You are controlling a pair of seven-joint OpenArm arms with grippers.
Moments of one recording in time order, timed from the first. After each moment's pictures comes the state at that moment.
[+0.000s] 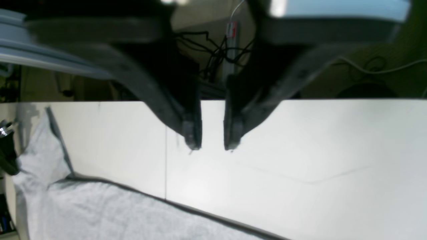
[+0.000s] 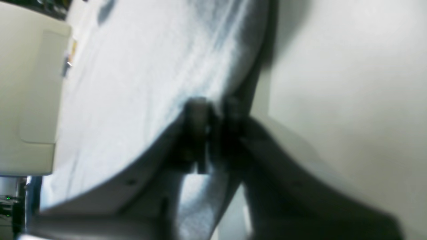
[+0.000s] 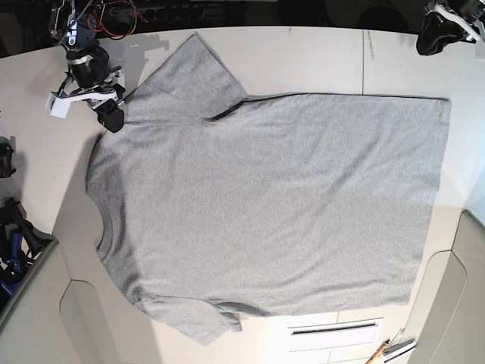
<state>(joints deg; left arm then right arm) 55.5 -25.5 -35.4 95.8 -61.9 -34.8 28.3 -24.4 -2.0 20.3 88.4 48.7 17.0 -25.9</state>
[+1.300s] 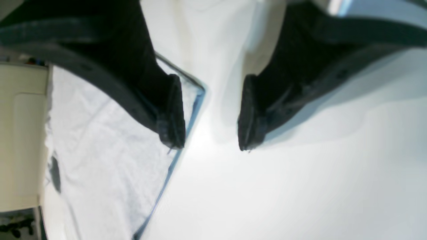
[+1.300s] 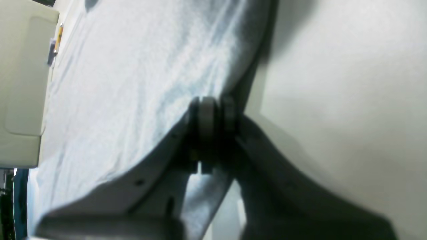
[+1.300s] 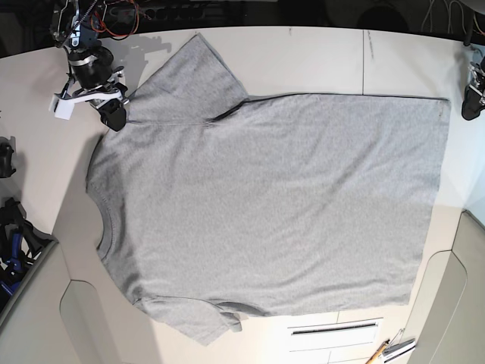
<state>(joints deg) 21.8 -35.5 -34.8 54.8 -73.8 -28.5 41.0 -23.8 -2.0 20.3 88.5 45.2 17.0 -26.4</state>
